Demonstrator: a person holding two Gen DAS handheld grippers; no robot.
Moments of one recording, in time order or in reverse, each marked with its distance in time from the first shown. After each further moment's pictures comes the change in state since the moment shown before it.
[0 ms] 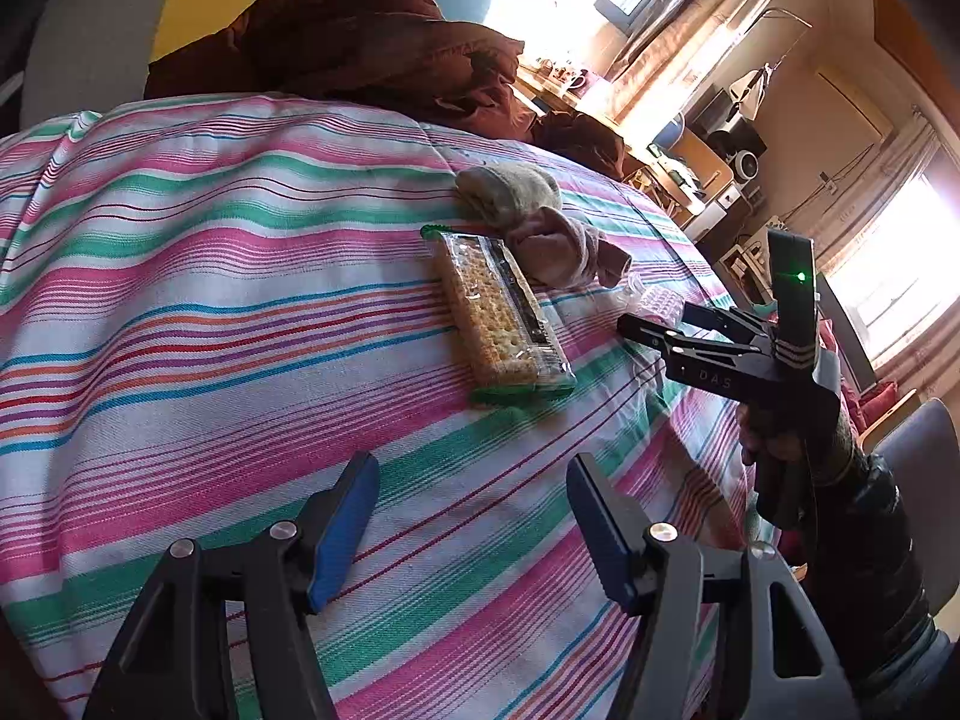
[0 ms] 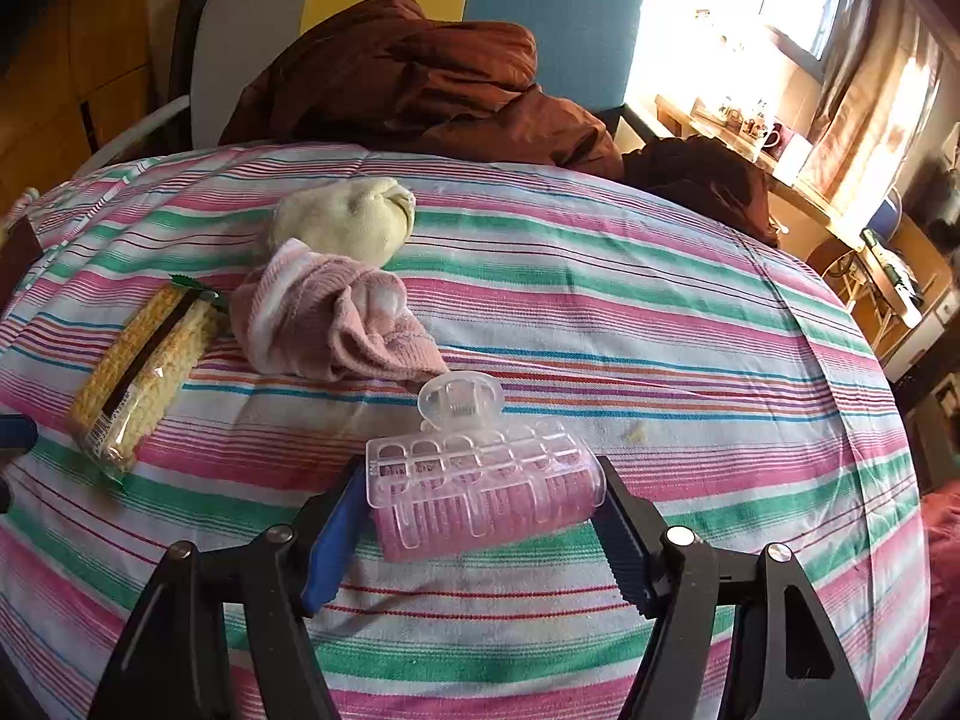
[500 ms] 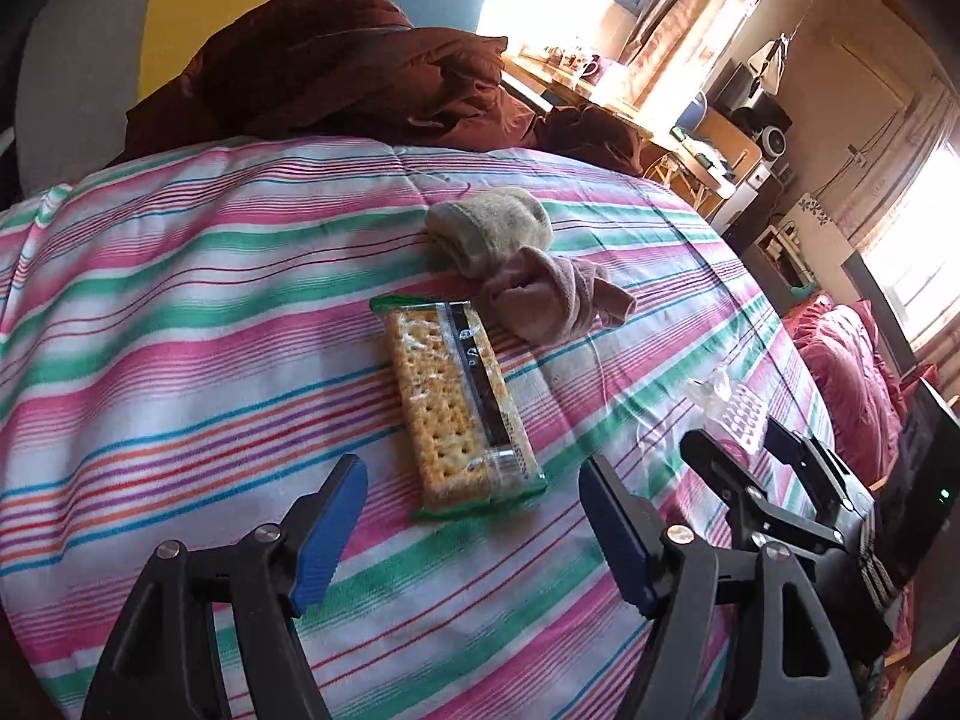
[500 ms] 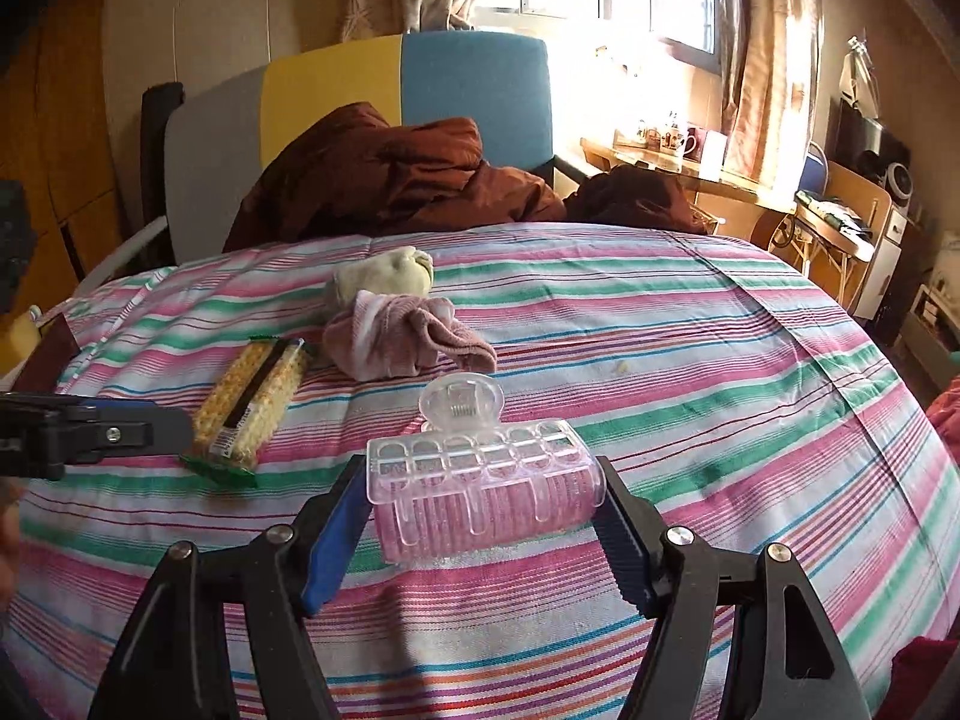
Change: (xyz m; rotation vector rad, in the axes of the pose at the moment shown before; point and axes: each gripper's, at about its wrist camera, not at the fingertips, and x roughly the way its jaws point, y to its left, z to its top) left arm 0.035 -0.041 0.049 0.051 0.033 0.137; right arm -0.064 0.027 -0.047 0.235 -0.217 -0.026
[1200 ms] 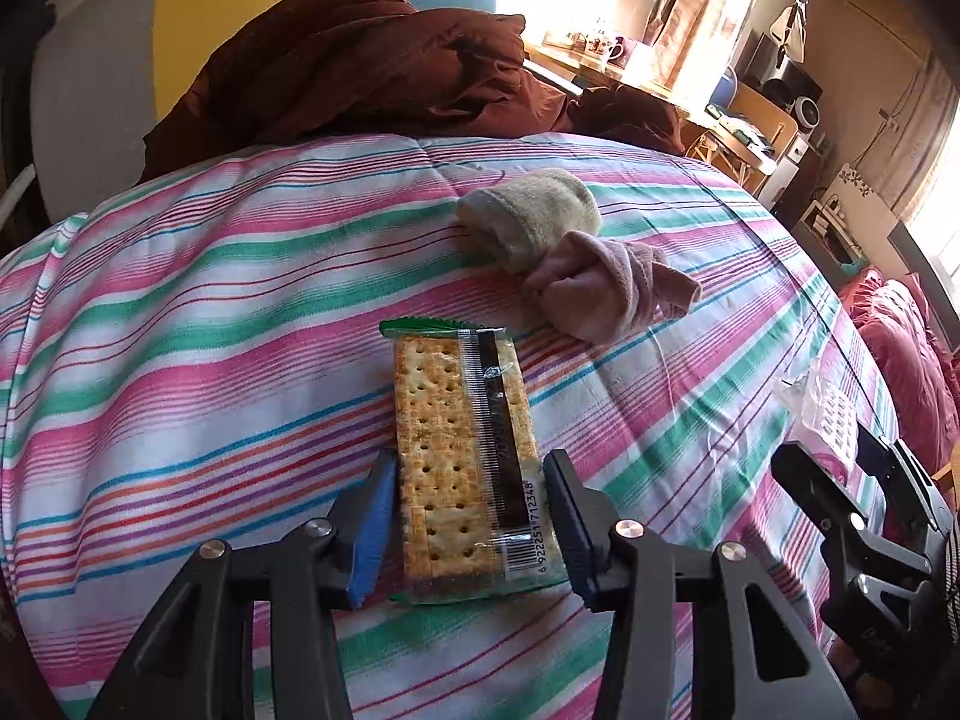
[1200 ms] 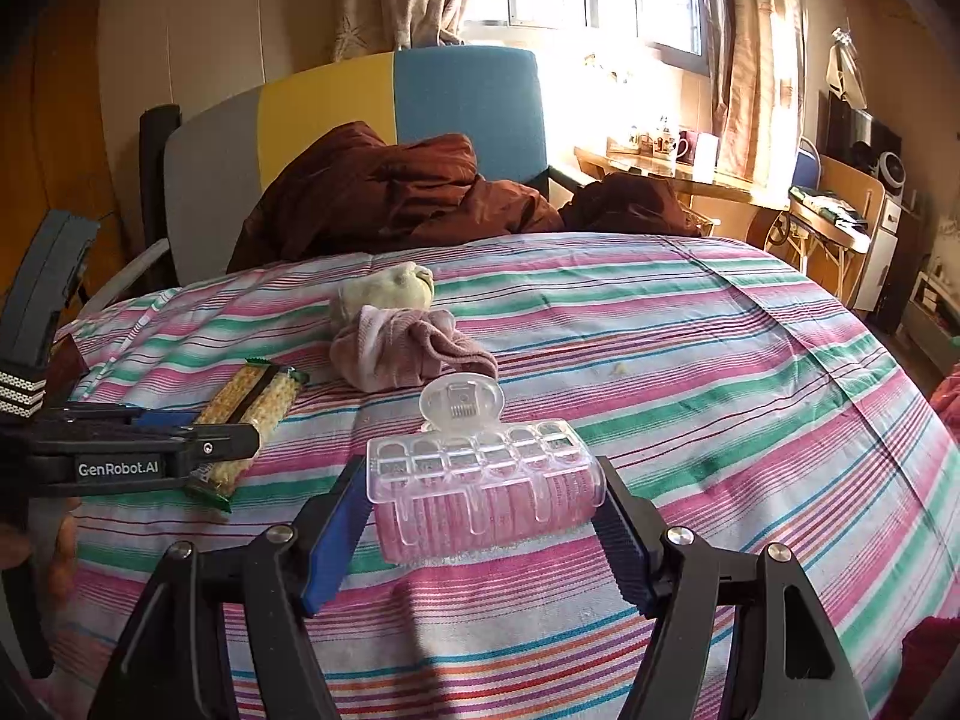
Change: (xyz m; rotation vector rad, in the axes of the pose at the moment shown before) left arm 0.013 0.002 -0.007 0.046 -0.017 0.116; right arm -0.008 0.004 -0.004 0.014 -0.021 0.018
